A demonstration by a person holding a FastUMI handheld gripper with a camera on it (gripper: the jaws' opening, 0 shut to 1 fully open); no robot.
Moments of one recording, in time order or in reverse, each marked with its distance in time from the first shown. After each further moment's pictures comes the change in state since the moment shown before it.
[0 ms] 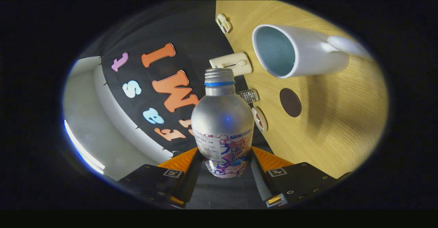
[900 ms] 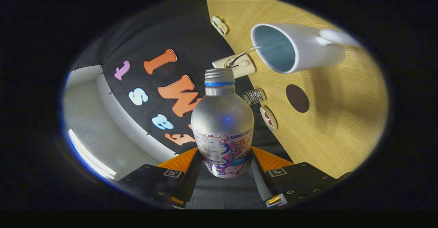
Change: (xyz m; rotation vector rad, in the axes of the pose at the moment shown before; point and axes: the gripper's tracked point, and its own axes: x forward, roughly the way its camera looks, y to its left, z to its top) arm 0.000 0.020 0.001 0.080 -0.024 0.070
